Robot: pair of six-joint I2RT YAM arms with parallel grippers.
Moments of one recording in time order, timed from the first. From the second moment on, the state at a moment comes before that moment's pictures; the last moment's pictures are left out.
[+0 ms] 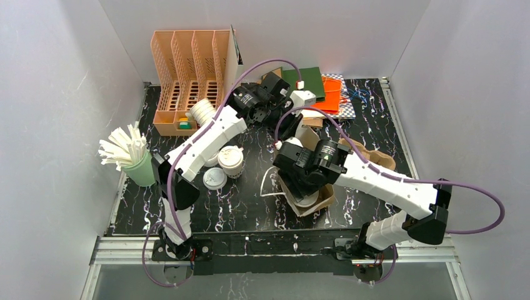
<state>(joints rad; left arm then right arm) -0.81 1.88 2.08 -1.11 0.41 0.03 1.18 1.39 1.47 -1.40 0.27 0.52</state>
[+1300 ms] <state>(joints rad) -0.91 1.84 2.10 -1.08 0.14 0.12 1.20 1.31 1.27 -1.20 0.44 0.58</state>
